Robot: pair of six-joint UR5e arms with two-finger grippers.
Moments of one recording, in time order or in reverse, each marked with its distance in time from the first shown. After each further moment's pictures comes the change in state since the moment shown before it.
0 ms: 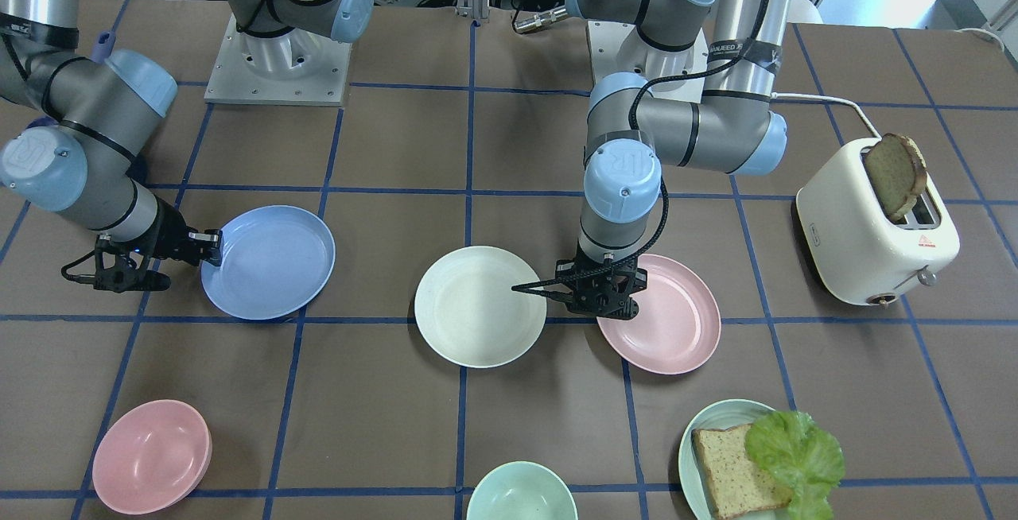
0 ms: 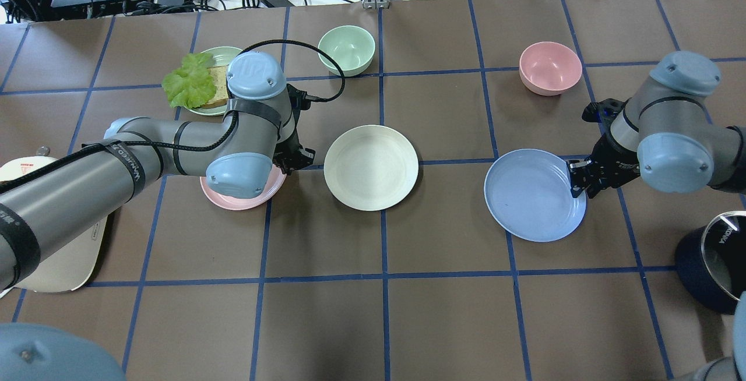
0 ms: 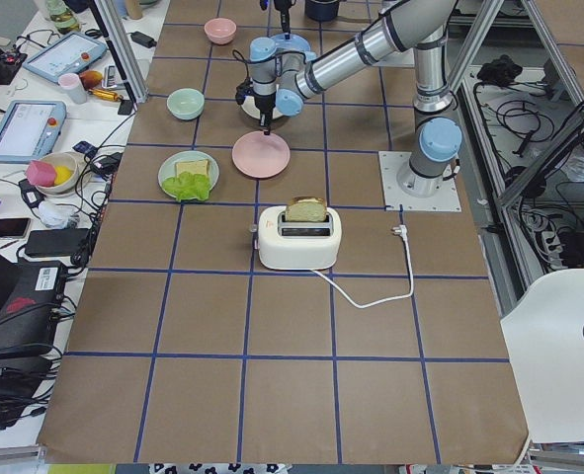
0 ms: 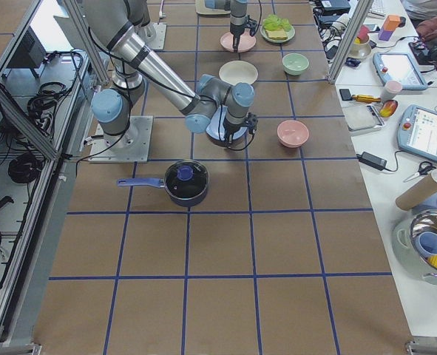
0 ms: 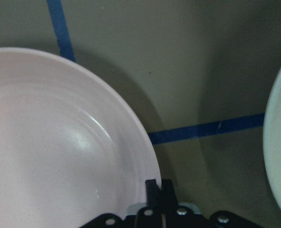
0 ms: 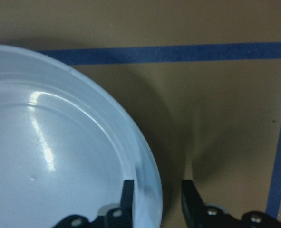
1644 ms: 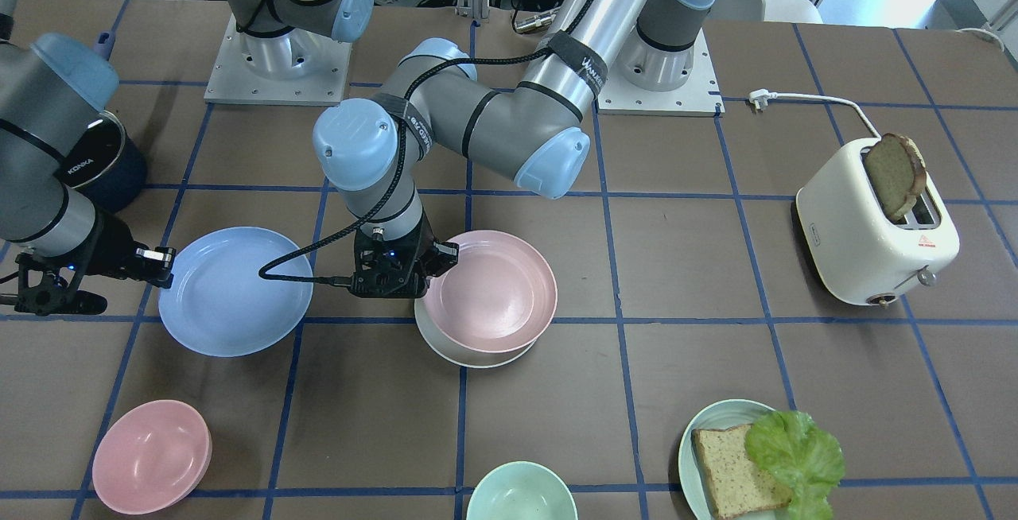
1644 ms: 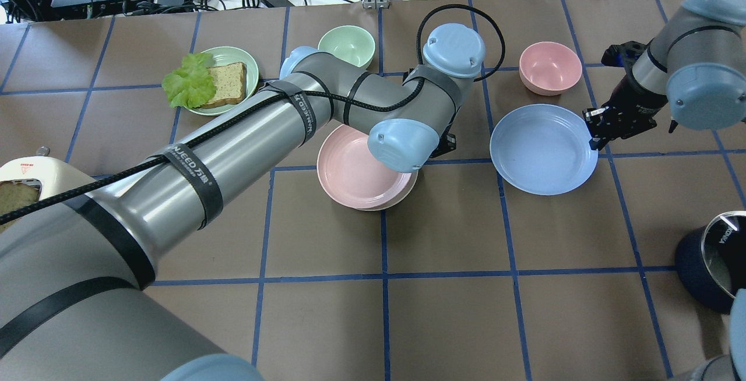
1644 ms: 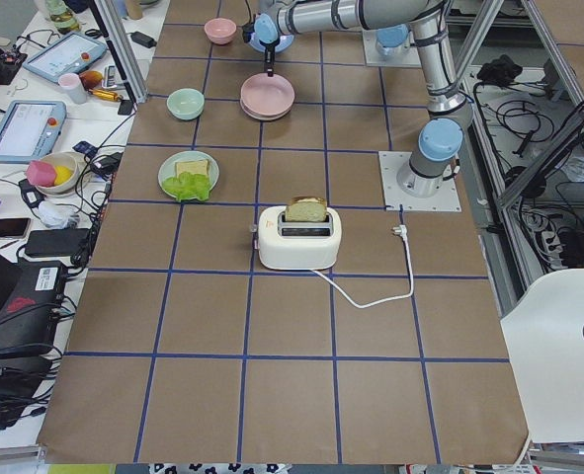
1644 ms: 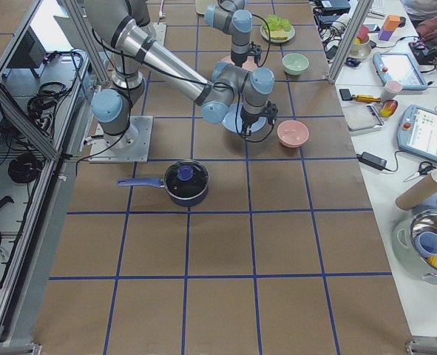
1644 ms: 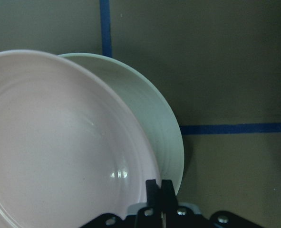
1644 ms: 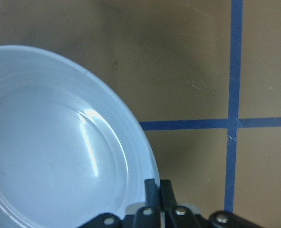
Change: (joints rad) left arm -0.400 -0.237 0.482 -0.323 -0.003 -0.524; right arm 0.011 0.012 -0.235 0.176 0.023 0.042
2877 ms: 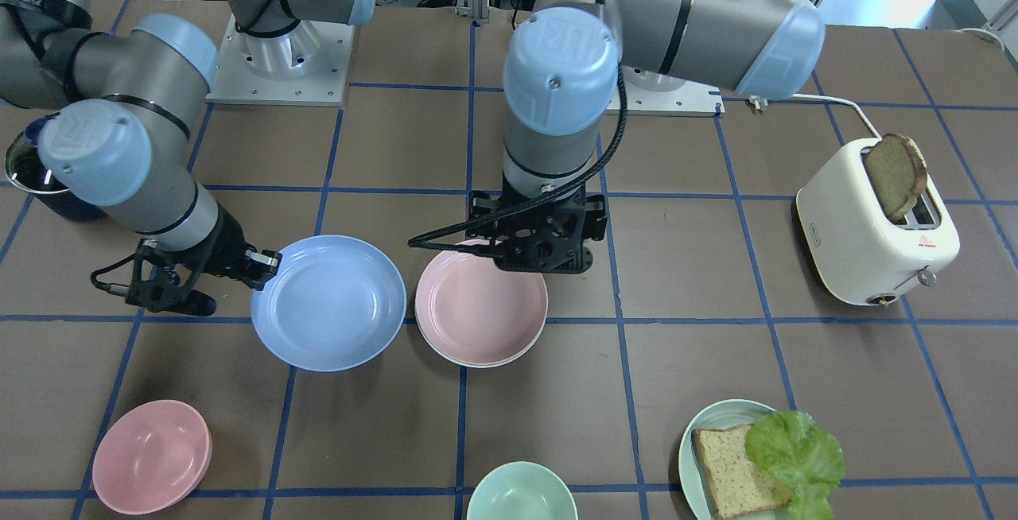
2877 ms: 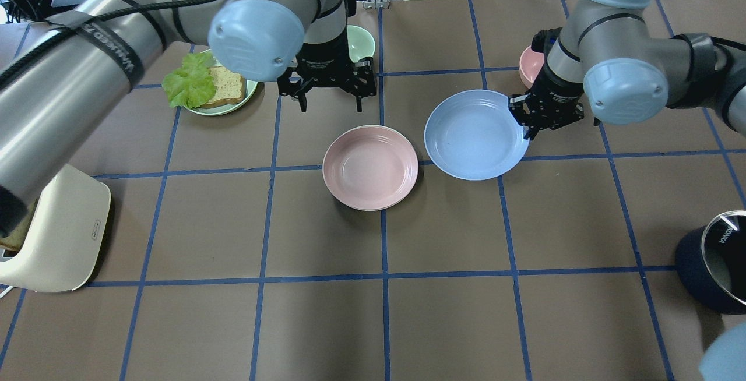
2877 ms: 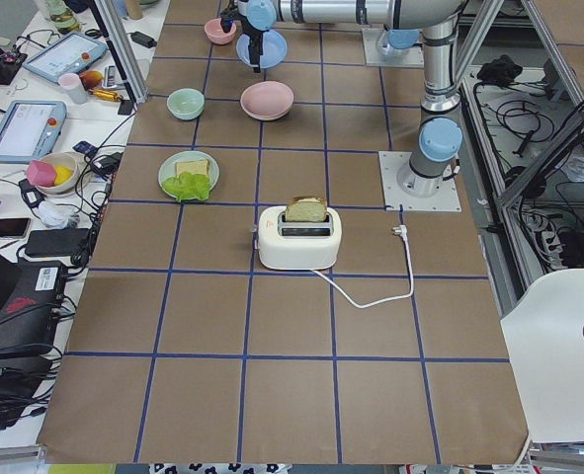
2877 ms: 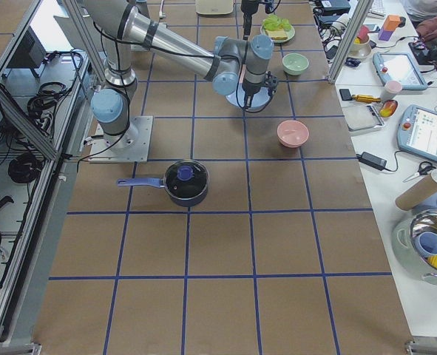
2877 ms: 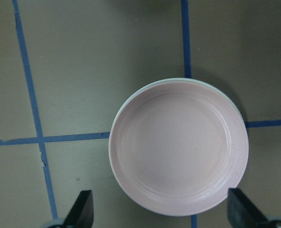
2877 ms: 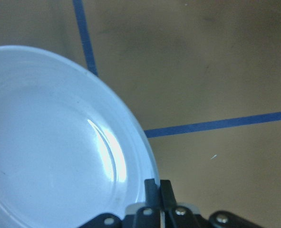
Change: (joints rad) left arm 0.289 0.292 0.028 -0.357 -0.122 0.252; right arm 0.290 -0.022 -0.047 0.012 0.008 0.428
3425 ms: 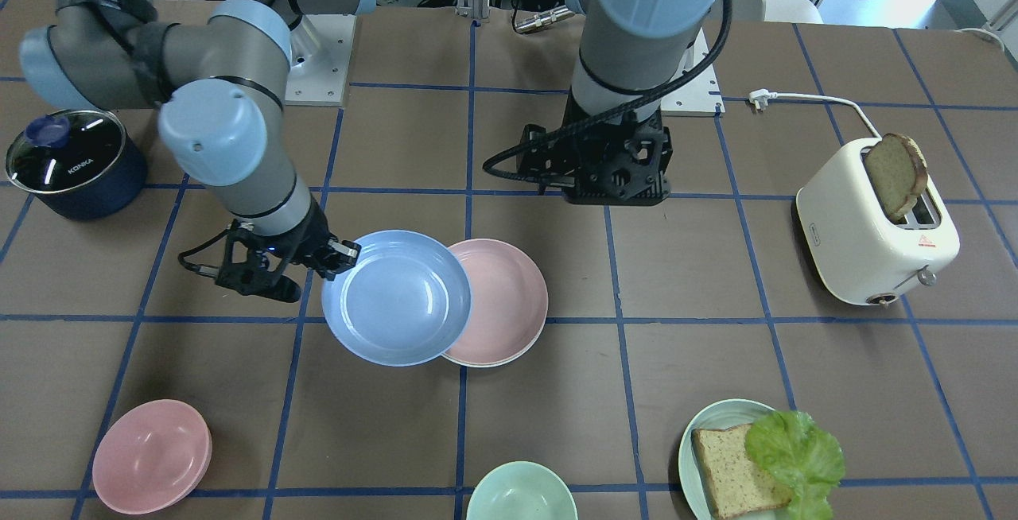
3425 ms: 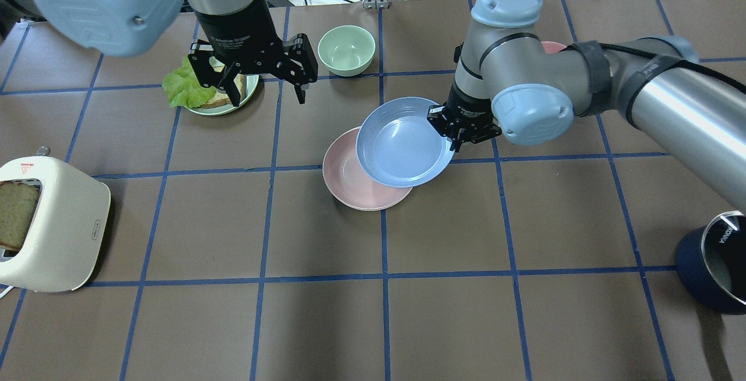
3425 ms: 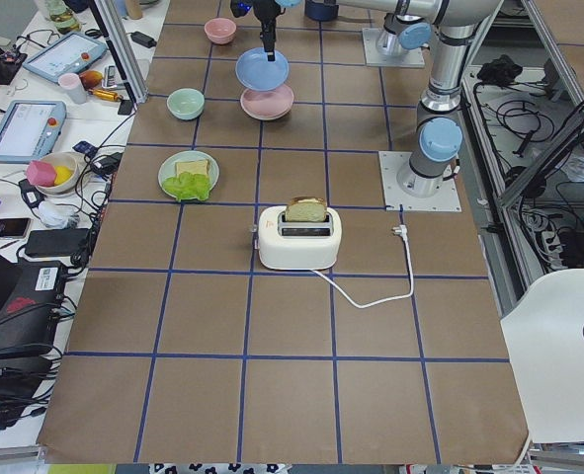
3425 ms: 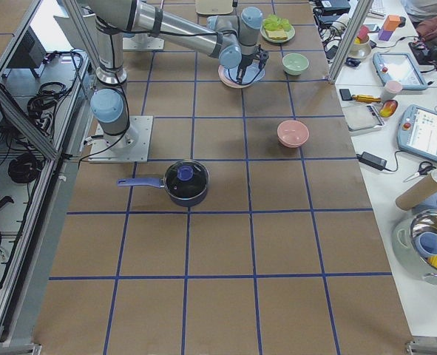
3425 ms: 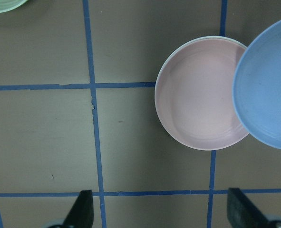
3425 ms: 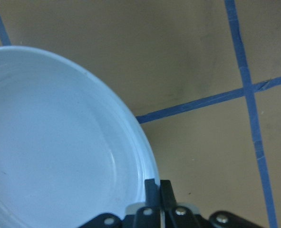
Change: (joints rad) left arm 0.098 0.190 -0.013 -0.152 -0.006 0.067; right arm 0.237 0.047 -0.027 -0.045 0.025 0.331
